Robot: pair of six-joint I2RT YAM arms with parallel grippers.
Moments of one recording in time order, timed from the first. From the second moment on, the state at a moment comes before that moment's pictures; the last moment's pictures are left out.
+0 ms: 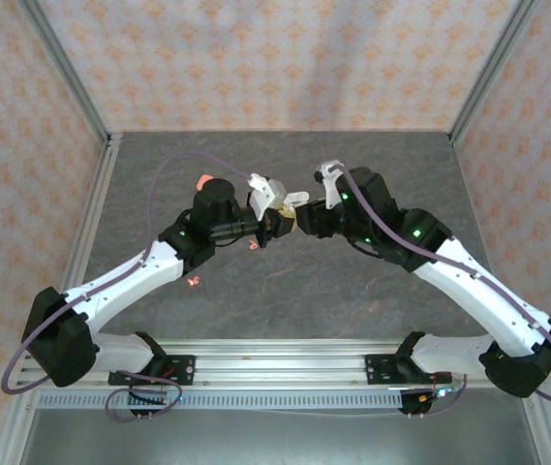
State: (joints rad) left arm -0.63 1.30 0.97 0.08 0.49 0.00; right arm 0.81 1.17 1.39 -0.79 0.05 0.36
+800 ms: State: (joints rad) left arm -0.63 1.18 0.97 0.08 0.62 0.02; right arm 0.50 1.17 1.29 -0.66 -0.47 0.74
